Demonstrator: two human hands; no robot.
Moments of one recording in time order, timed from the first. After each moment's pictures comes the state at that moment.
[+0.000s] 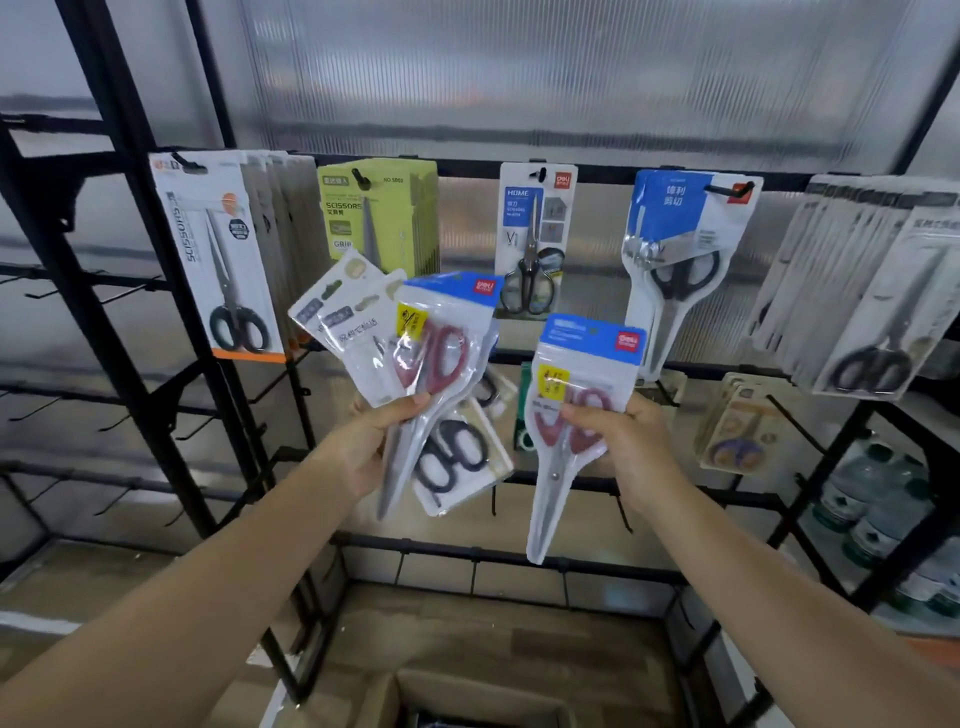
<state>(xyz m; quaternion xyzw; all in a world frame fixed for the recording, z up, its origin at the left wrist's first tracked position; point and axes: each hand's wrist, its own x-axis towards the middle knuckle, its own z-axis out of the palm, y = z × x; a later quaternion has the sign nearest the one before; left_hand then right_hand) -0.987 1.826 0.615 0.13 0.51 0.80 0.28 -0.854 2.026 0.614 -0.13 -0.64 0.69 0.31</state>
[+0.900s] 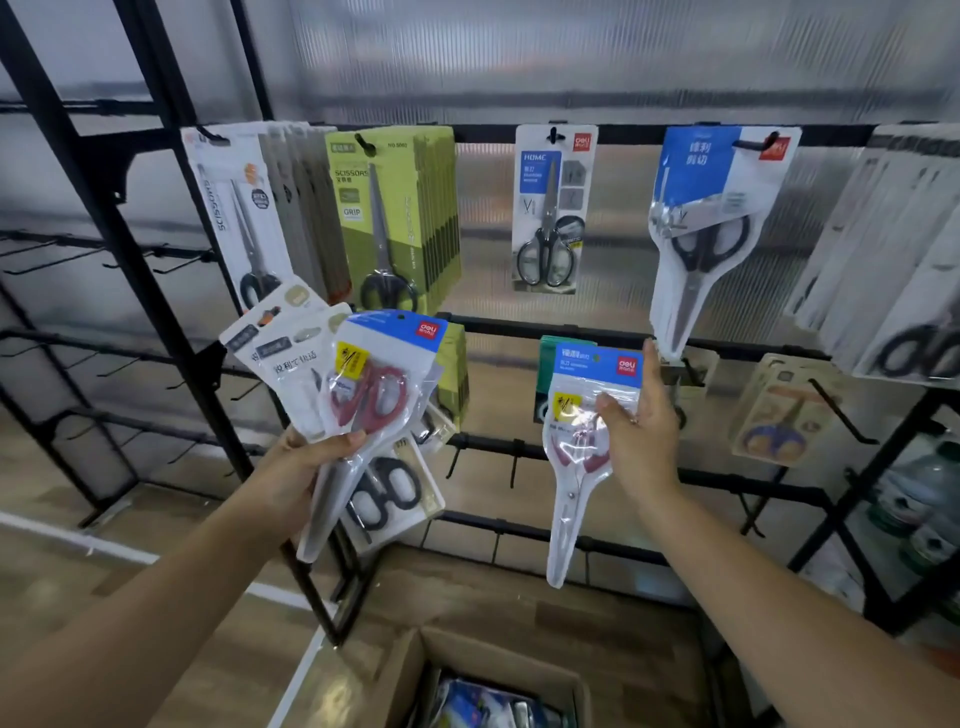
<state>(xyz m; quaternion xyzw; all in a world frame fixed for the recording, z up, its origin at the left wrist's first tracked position) -0.961 1.762 0.571 0.11 0.59 0.79 0.16 -0.853 2.045 0.570 -0.19 -0.68 0.60 0.37</state>
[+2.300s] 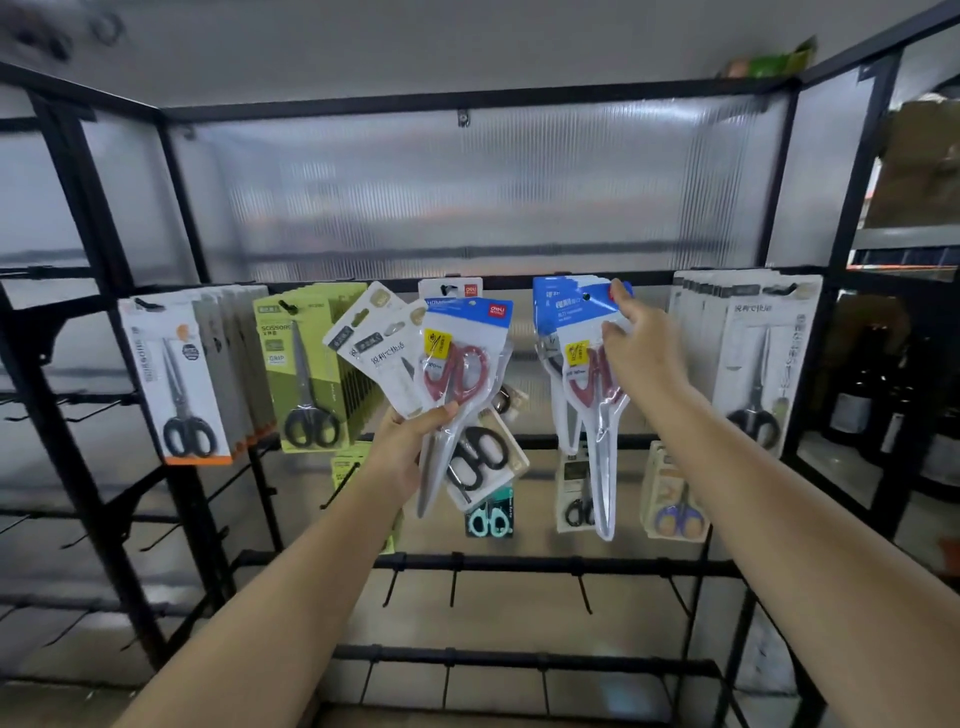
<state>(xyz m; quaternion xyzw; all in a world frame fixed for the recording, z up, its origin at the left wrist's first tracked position) -0.954 1.942 0.669 0.24 0.48 0.82 0.19 -0.821 2.135 0.746 -0.22 -0.81 0.33 0.44</state>
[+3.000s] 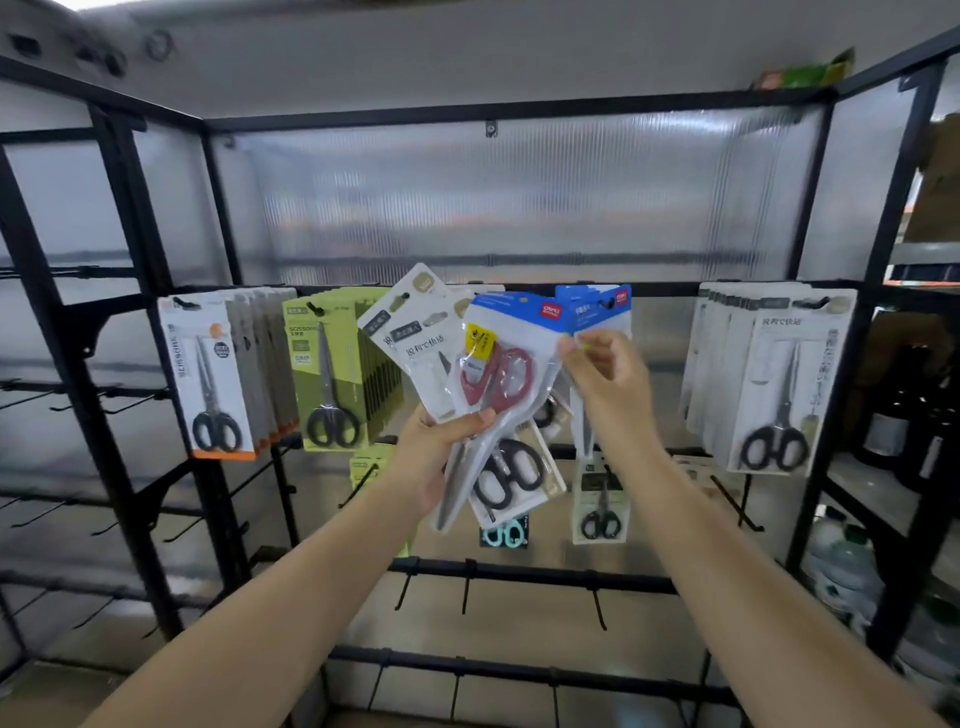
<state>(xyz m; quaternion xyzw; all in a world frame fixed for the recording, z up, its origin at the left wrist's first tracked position) -0.925 1.935 0.683 0.30 0.47 0.81 0.20 -0.826 2.074 0.720 -0.11 -0.71 0.52 0.46</state>
